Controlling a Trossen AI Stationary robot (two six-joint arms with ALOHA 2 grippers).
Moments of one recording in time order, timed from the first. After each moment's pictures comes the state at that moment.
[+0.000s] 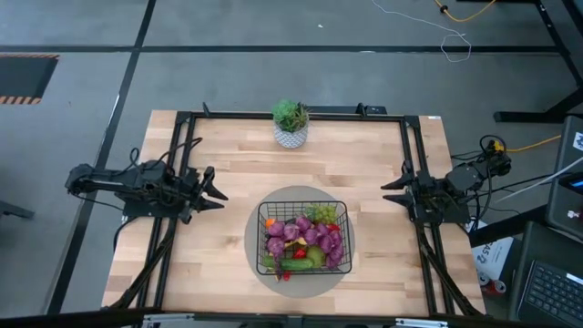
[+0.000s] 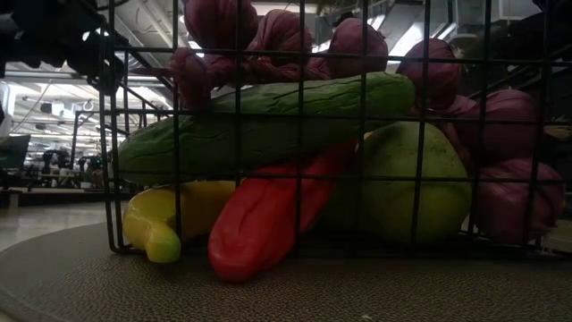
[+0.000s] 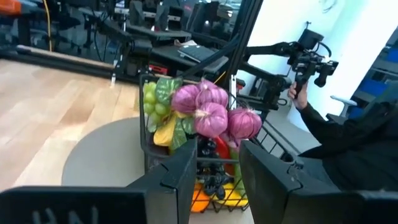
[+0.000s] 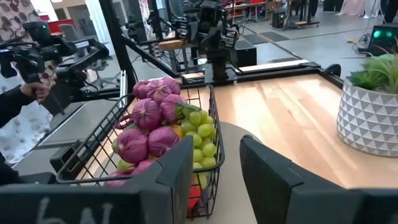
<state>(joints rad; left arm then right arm) -0.07 0.11 0.13 0.05 0.17 -0.30 0.52 0.00 0.32 -0.44 0.45 0.23</state>
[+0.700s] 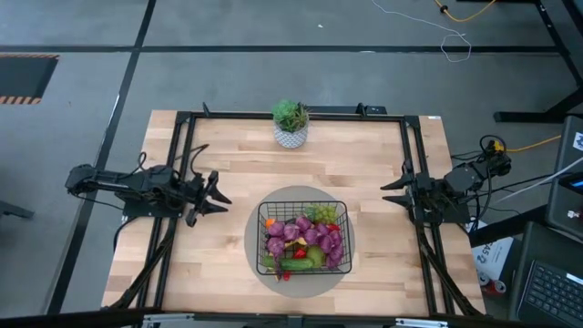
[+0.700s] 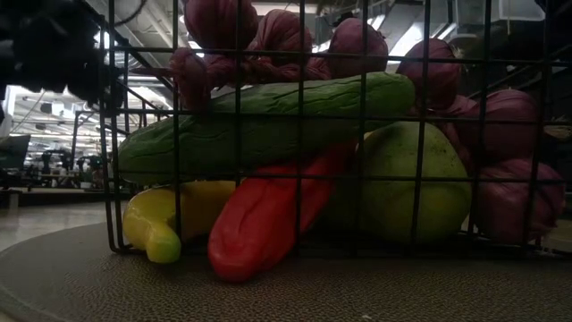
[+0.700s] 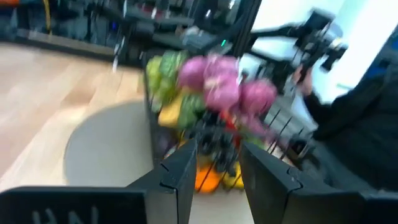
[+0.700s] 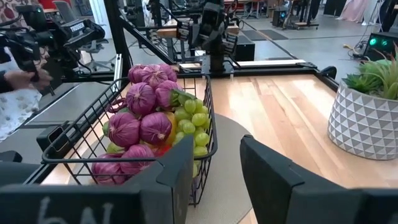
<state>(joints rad) -0.07 0.11 0.01 0.14 0.17 -0.28 0.52 0.00 0.32 -0.48 0.45 0.15</state>
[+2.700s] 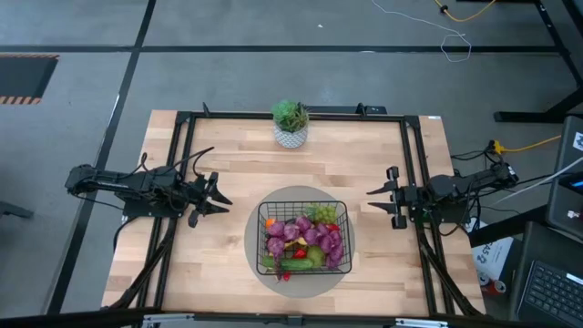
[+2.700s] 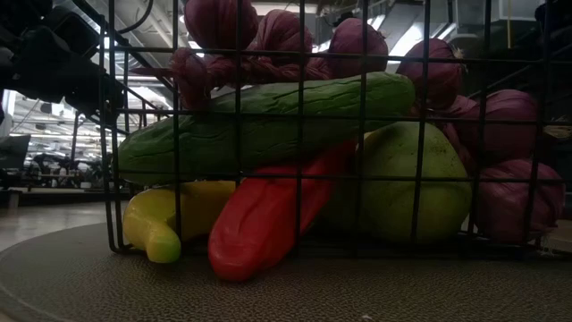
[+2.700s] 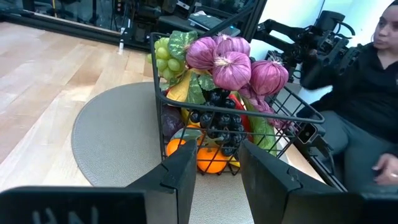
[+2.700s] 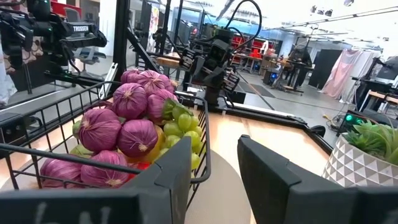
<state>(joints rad) -0.07 0.11 0.01 0.06 0.16 -0.28 0.32 0.02 0.01 0.05 0.24 -0.19</state>
